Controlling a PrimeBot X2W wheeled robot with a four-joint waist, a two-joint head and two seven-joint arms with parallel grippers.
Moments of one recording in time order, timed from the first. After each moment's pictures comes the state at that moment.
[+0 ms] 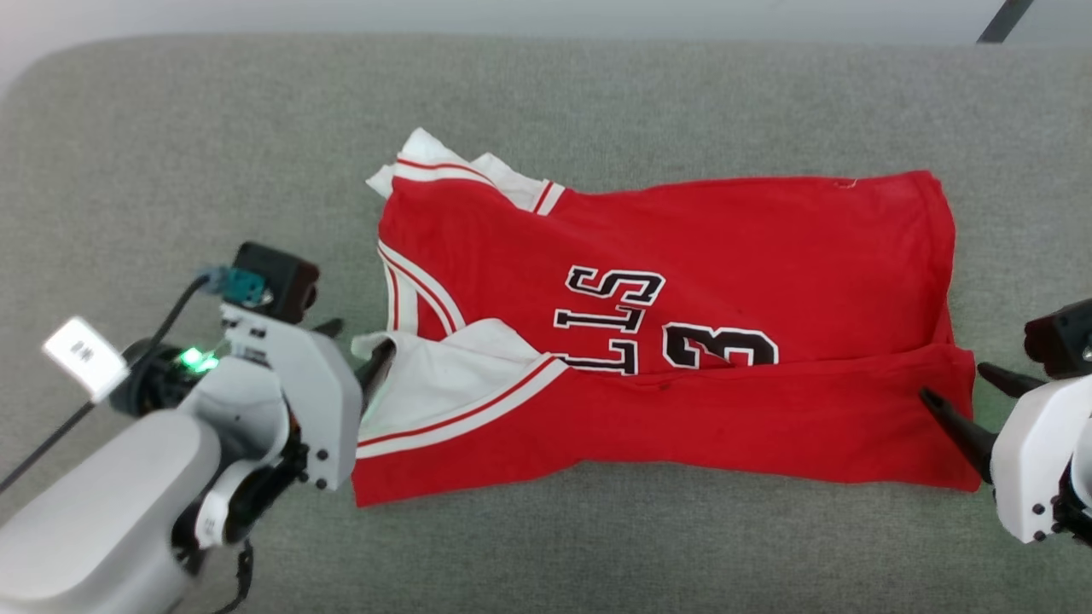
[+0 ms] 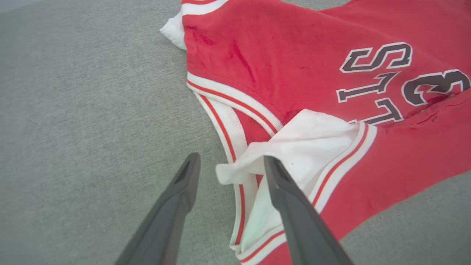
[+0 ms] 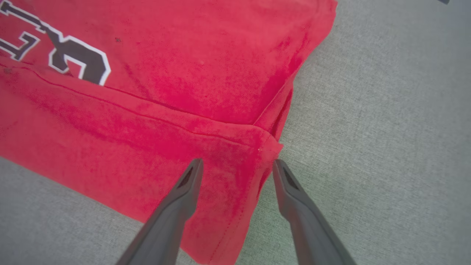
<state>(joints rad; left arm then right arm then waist) -0.68 0.77 -0.82 0.00 -0.95 0.24 0.43 -0.29 -0.61 0.25 0.00 0.55 0.13 0.61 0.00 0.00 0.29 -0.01</state>
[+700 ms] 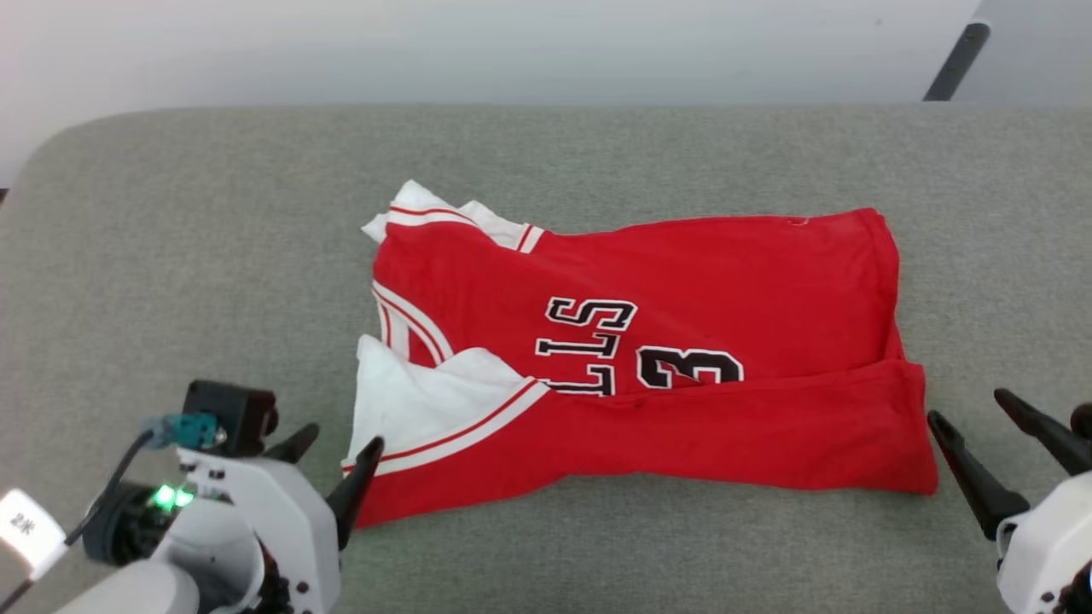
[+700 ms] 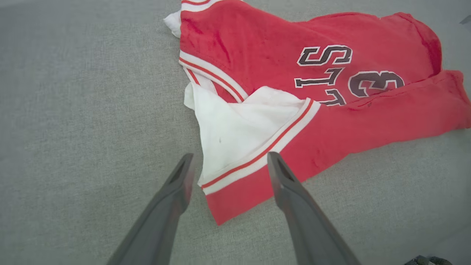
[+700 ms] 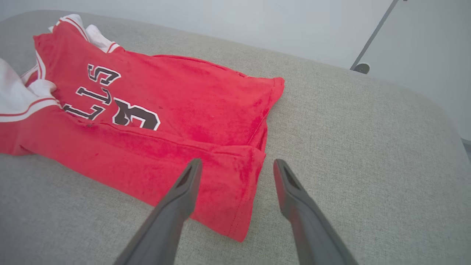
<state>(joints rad) -0.37 0.90 -0.75 -0.28 -1.01 0.43 0.27 -0.03 -0.48 0.06 -0.22 0.44 0.13 0.41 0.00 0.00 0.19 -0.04</state>
